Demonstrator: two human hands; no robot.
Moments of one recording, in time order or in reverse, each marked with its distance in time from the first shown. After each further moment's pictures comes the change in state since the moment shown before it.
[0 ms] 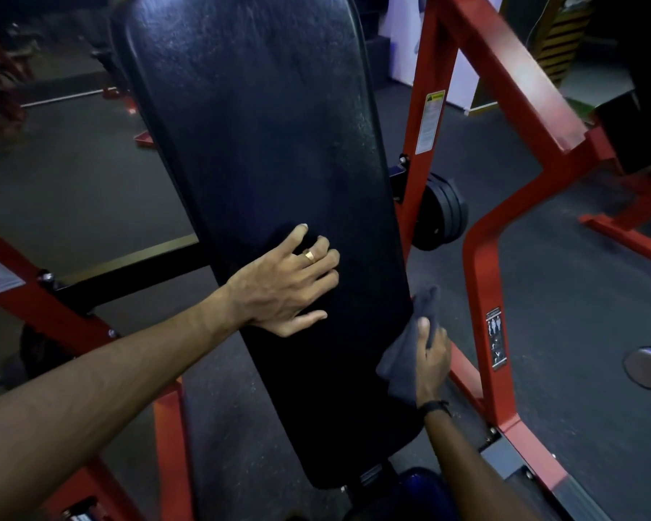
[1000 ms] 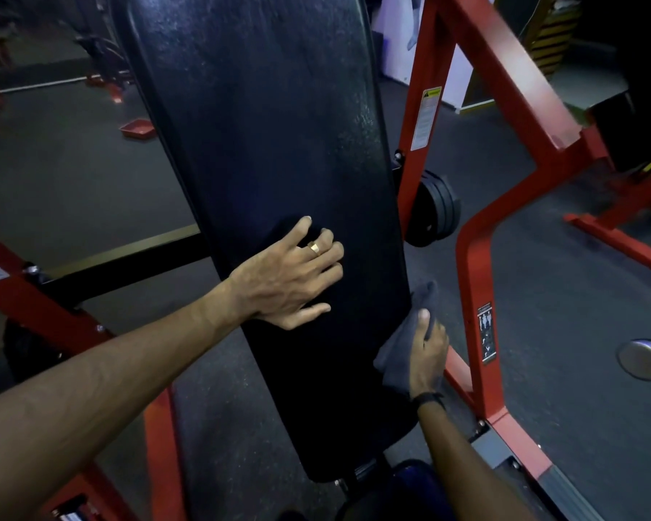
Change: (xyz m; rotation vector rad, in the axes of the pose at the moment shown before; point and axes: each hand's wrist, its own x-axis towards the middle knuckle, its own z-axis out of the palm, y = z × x) left_hand 0.001 0.000 0.004 0.017 0.019 -0.007; right_hand -0.001 -0.004 0.005 -0.014 0.077 0.022
